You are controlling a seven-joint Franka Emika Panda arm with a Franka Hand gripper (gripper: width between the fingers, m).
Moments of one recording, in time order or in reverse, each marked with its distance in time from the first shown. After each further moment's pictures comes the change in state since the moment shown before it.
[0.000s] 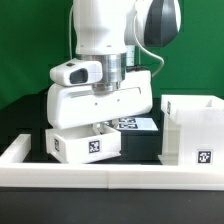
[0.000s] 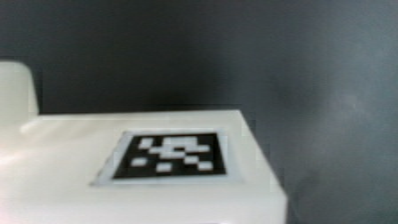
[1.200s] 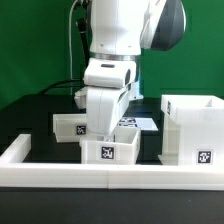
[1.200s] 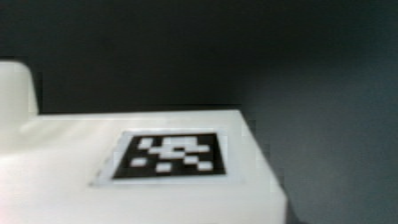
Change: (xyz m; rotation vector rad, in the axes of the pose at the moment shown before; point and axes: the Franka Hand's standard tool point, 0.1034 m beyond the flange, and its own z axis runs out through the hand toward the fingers) arm 0.008 -0.005 0.000 -0.055 -0.061 -0.886
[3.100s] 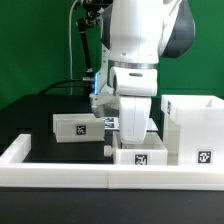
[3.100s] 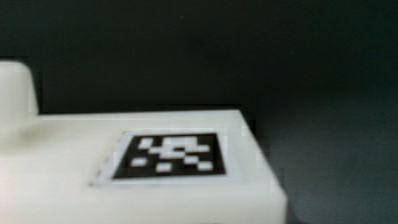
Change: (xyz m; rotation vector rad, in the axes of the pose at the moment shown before) arm 0.034 -0.008 0.012 -0.014 -0.004 -0.183
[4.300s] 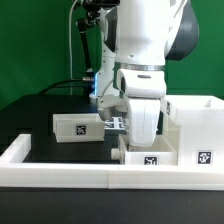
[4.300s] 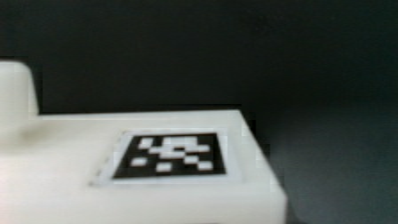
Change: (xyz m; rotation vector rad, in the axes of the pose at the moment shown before) arm 0.013 0.008 0.002 -0.018 0.000 -0.030
